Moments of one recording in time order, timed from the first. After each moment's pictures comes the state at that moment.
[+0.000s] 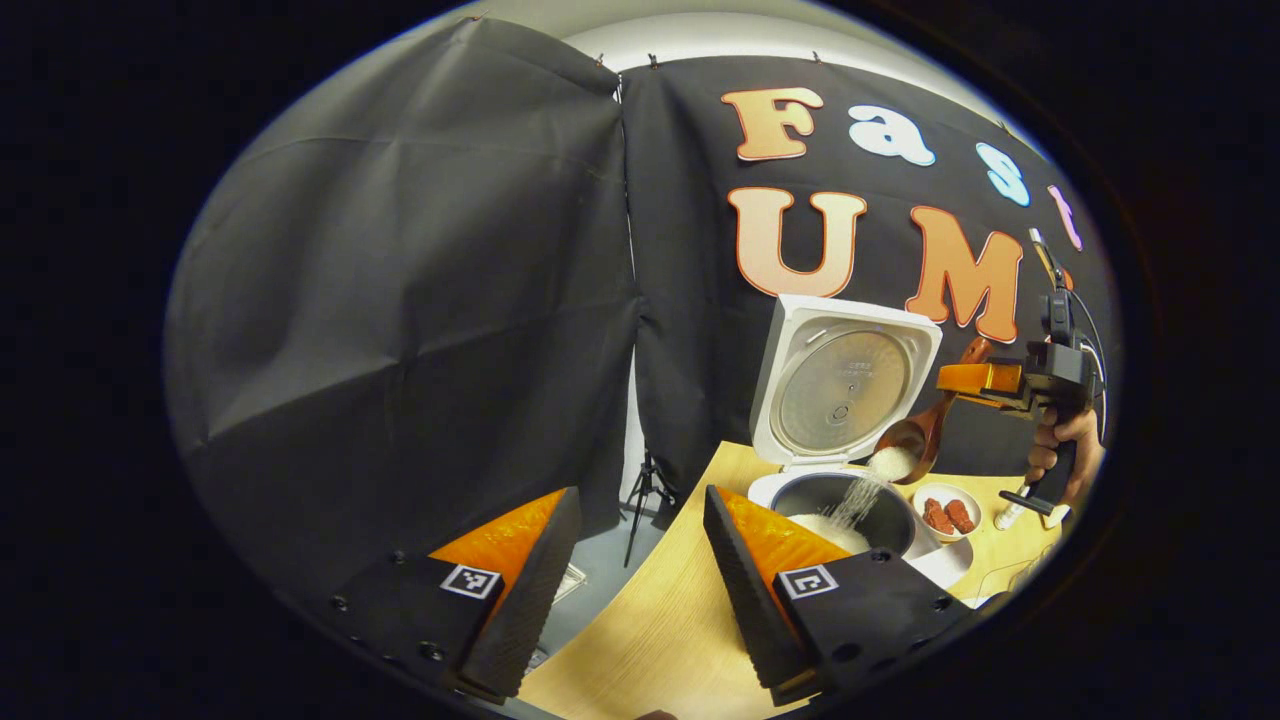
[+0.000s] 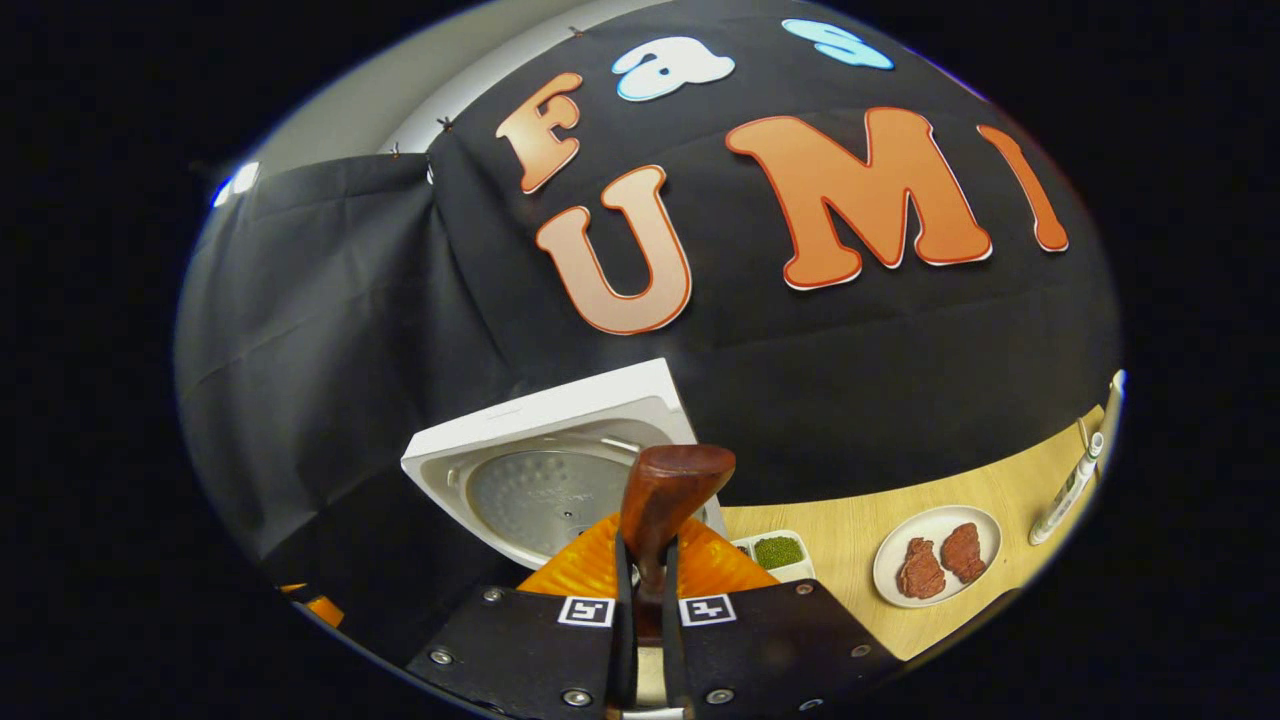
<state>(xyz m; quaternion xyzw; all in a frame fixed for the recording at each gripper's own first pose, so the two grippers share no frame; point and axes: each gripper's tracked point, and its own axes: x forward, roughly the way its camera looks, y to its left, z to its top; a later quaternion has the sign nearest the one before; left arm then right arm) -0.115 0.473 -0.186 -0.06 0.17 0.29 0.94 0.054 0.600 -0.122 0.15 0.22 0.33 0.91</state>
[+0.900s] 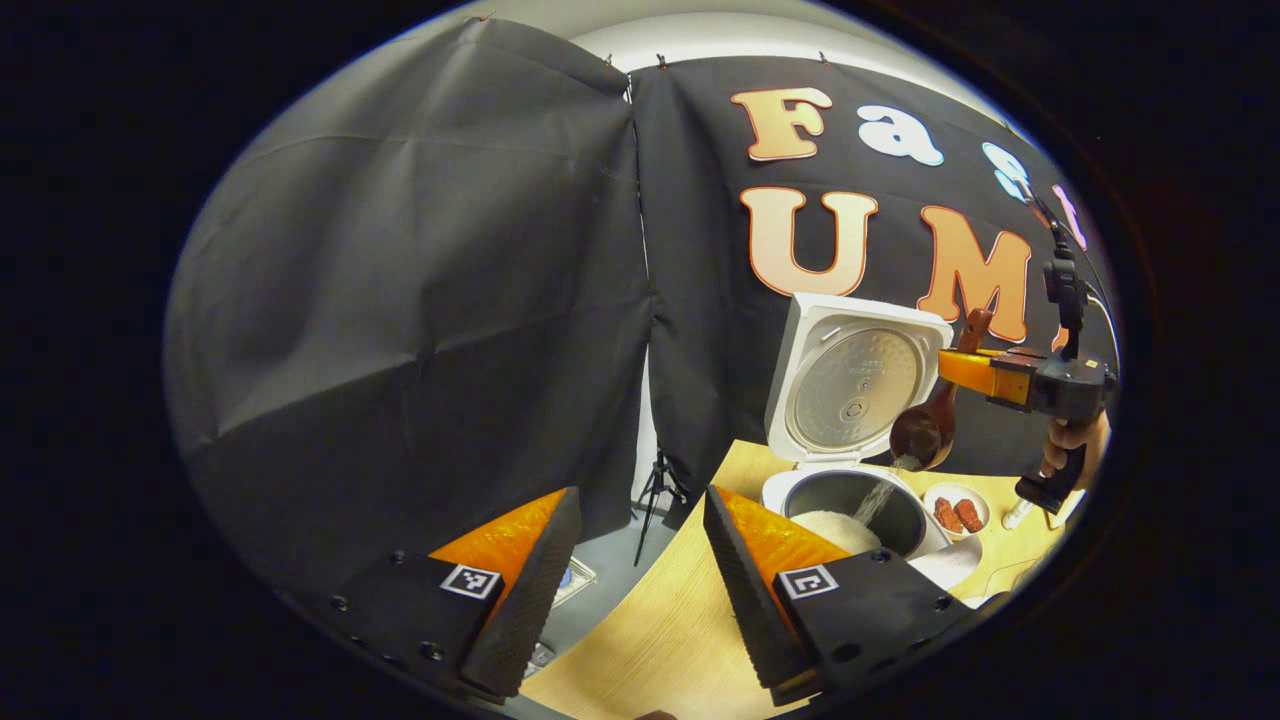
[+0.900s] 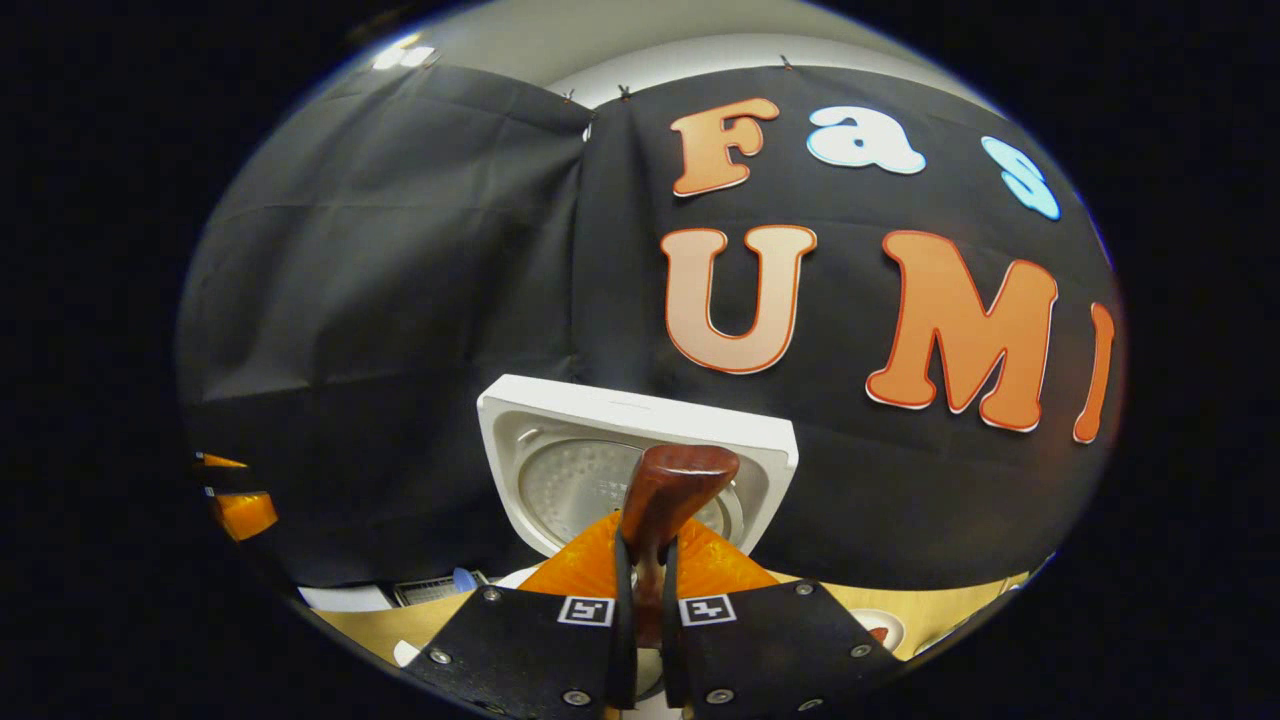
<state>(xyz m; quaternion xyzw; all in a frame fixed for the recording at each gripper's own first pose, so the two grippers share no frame) -0.125 0.476 -0.188 -0.06 0.17 0.30 0.94 0.015 0.632 -0.083 -0.04 0.10 0.40 0.91</state>
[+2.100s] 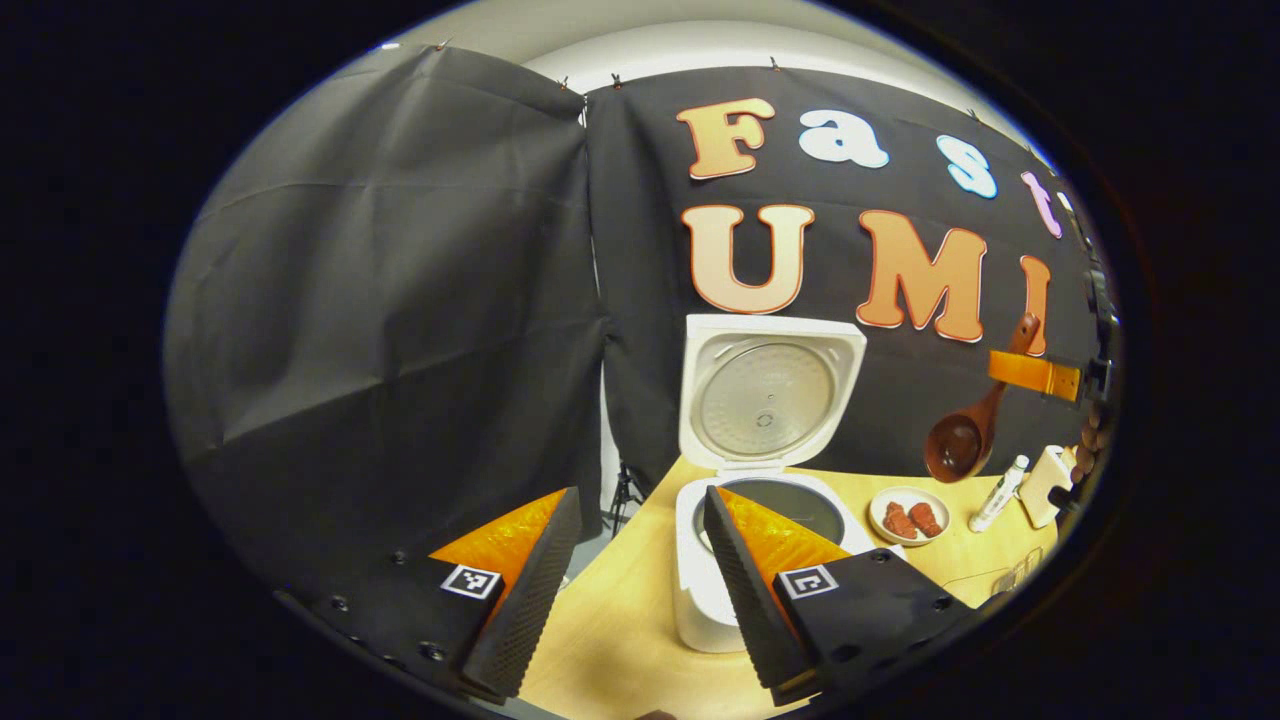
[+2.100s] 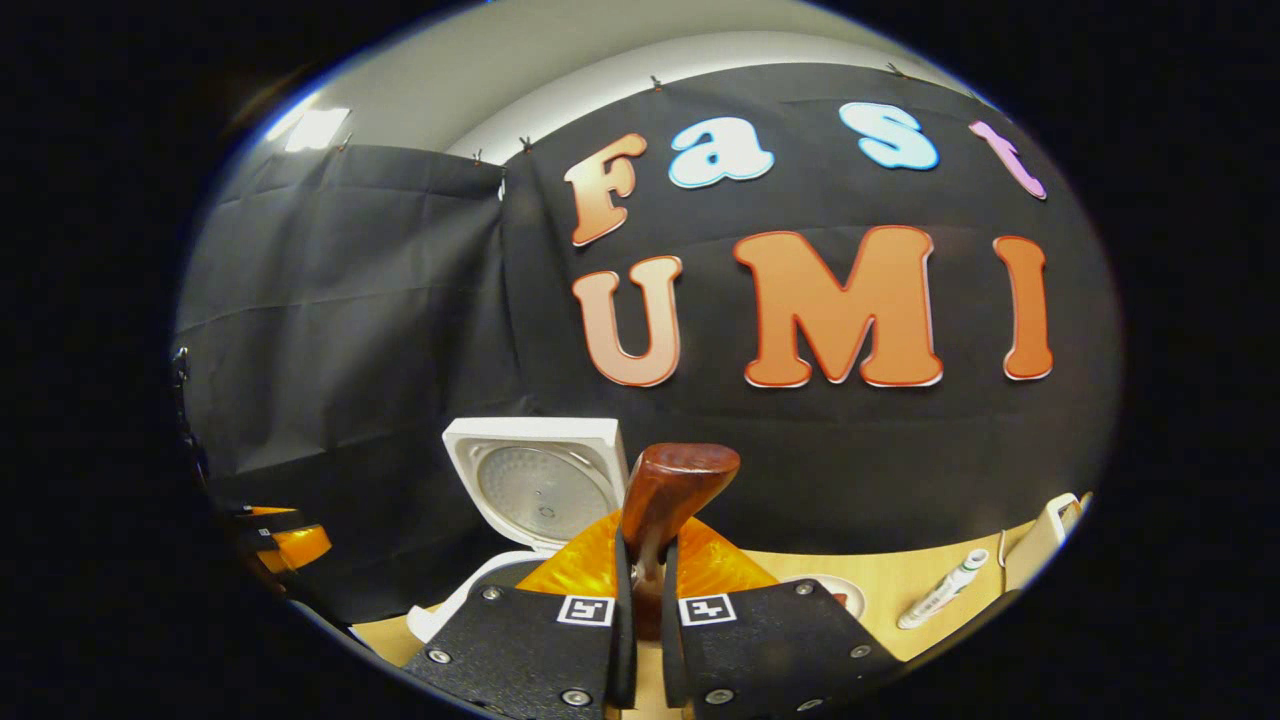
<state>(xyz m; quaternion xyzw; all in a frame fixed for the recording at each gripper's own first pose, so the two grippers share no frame) -0.095 0.352 -0.154 -0.06 0.15 0.26 0.95 0.023 0.420 -0.072 0.08 0.14 0.33 0.93</state>
